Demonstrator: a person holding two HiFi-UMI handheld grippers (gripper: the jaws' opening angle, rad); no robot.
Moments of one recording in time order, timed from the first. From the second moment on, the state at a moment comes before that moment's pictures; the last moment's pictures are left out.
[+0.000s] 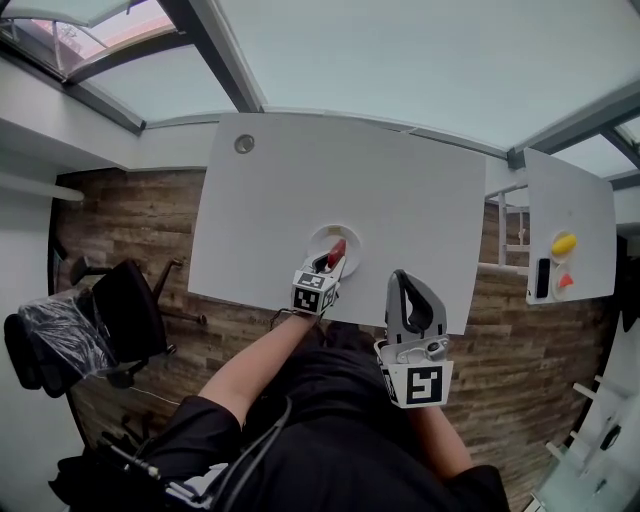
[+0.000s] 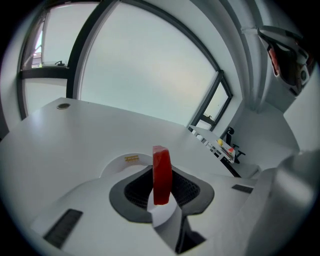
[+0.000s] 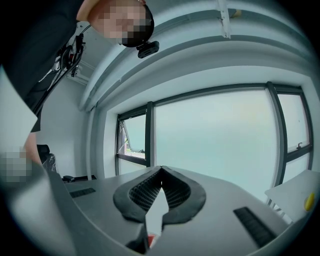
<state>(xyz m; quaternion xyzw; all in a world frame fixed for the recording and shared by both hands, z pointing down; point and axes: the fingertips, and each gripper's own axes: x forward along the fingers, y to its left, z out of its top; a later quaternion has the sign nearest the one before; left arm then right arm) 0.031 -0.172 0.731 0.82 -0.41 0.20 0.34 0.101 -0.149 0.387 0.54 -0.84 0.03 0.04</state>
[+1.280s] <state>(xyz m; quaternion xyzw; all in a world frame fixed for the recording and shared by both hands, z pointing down) 0.036 -0.166 0.768 0.81 -0.36 0.25 0.39 0.104 -0.144 0.377 0.56 -0.83 0.01 0.04</state>
